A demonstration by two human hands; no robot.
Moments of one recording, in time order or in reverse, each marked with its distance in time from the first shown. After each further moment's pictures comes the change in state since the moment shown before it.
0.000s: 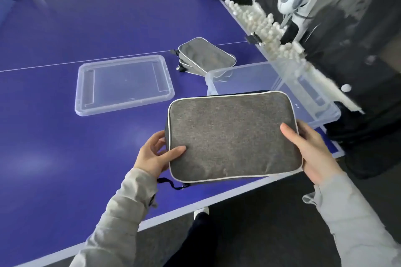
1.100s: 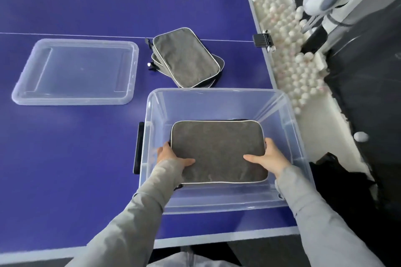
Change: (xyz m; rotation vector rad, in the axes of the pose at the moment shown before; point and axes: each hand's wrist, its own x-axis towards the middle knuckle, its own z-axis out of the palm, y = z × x) left_hand 0.198 -0.068 0.233 0.584 0.380 -0.475; right_hand 0.302 0.048 -0.128 -0.640 -0.261 0.256
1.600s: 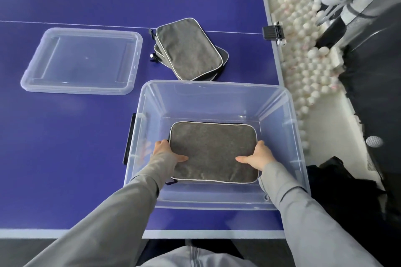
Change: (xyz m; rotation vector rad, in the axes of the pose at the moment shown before) left_hand 0.025 -0.009 0.019 0.319 0.039 -0.063; right_hand 0.026 0.003 0.010 -0.363 -0.075 0.095
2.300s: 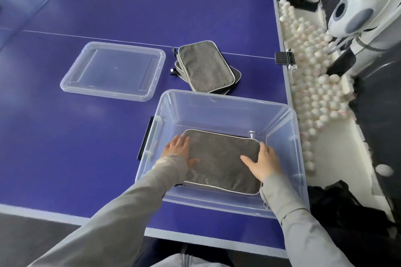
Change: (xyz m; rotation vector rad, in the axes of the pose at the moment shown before) left_hand -0.038 0.016 -0.016 0.563 0.077 0.380; right_hand -0.036 -0.020 -0.013 -0.213 0.225 -0.254
